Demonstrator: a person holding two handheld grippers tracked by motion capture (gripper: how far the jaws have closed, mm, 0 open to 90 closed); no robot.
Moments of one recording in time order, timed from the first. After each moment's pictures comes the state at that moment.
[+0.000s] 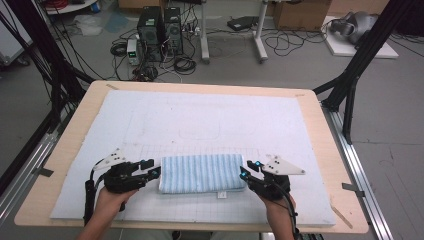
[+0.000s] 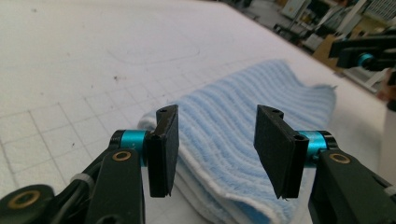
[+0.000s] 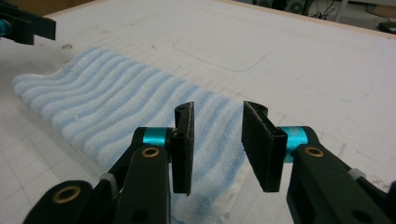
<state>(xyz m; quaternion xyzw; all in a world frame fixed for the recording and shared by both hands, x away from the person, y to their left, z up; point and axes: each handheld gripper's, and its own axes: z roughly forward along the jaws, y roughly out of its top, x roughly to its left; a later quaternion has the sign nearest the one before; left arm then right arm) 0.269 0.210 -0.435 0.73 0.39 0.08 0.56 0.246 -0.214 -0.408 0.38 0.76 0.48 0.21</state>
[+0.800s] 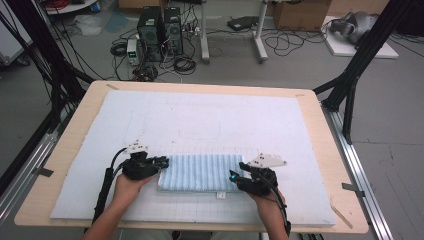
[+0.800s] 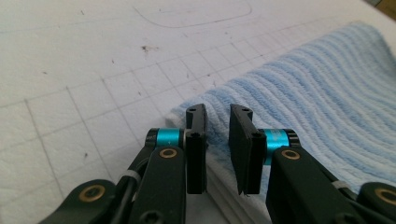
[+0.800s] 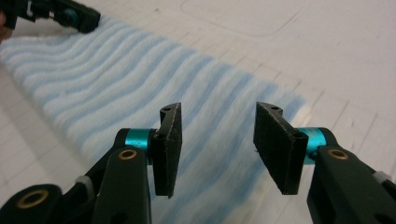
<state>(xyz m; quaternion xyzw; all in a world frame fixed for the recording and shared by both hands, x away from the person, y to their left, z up) 0.315 0.182 -0.451 0.76 0.44 0.09 0.47 0.273 -0.195 -0.425 0.39 0.79 0.44 0.16</state>
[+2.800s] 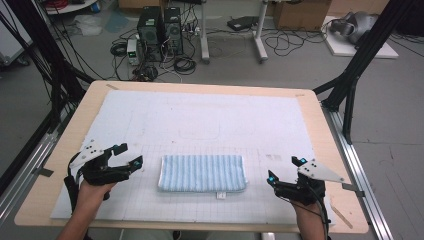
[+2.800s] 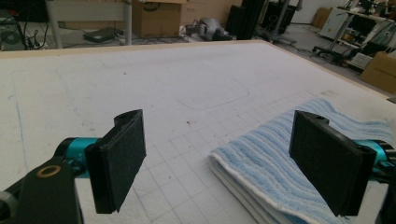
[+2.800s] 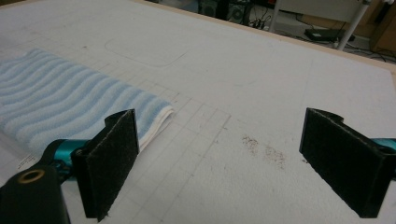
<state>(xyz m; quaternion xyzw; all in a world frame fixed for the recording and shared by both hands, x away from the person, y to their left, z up) 0.270 0.254 -0.406 0.69 0.39 0.20 0.58 0.227 -0.284 -0.388 0.42 0.73 0.45 0.29</state>
